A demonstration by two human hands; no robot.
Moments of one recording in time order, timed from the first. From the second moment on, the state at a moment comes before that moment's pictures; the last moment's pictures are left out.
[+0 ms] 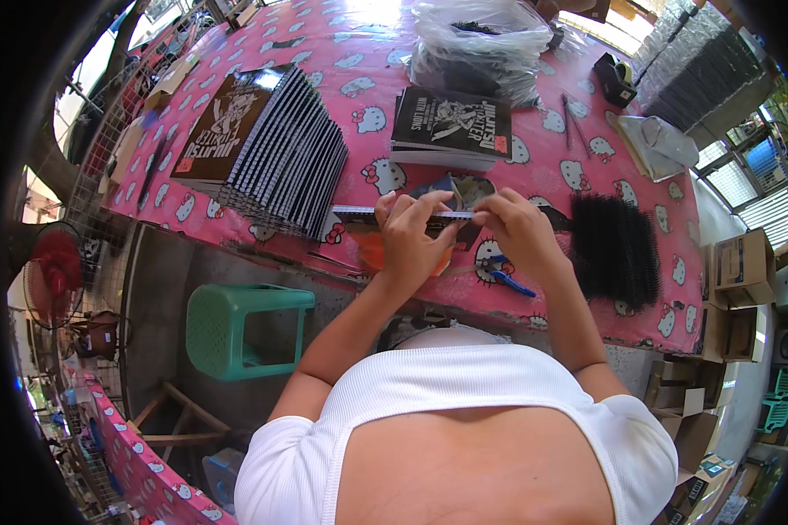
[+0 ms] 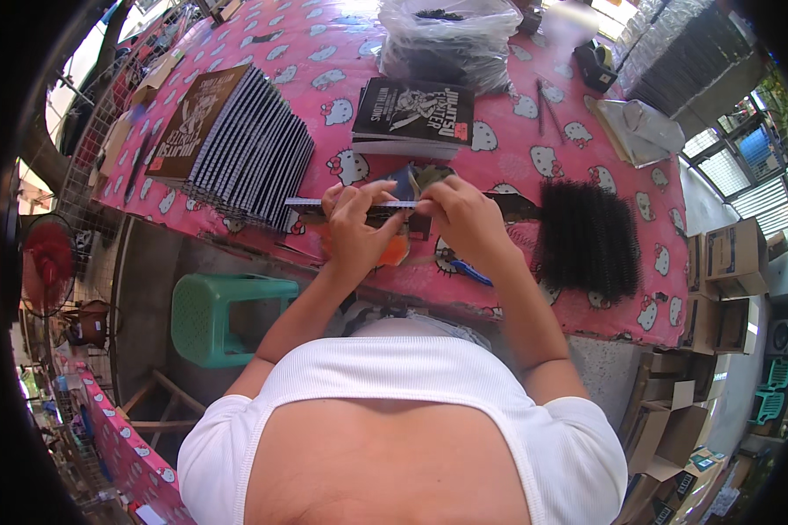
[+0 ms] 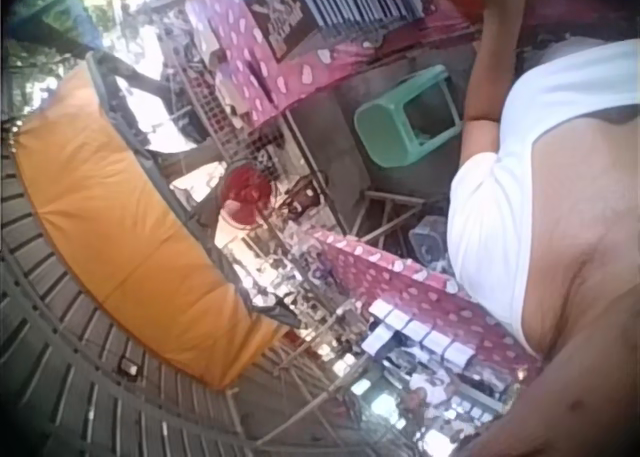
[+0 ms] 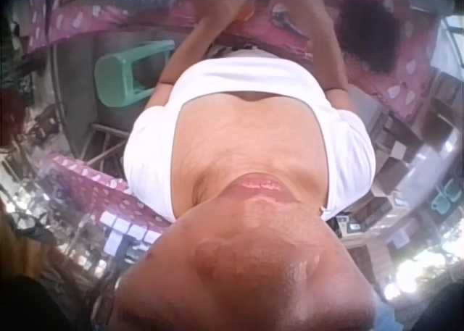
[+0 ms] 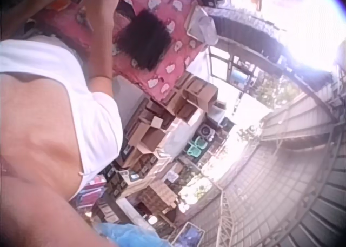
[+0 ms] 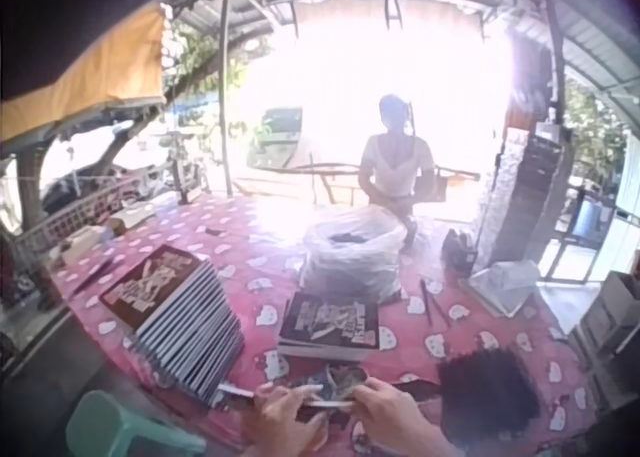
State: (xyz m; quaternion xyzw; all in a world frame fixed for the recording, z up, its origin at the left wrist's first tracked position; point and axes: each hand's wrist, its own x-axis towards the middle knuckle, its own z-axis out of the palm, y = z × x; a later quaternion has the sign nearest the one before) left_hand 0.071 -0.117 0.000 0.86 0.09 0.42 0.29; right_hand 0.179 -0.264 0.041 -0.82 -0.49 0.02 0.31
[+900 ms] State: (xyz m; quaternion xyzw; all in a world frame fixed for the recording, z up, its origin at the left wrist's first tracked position) left_hand 0.057 -0.098 0.004 0.90 0.10 0.37 0.19; right_hand 0.250 -0.232 -0.063 -0.84 -0.52 0.05 0.16
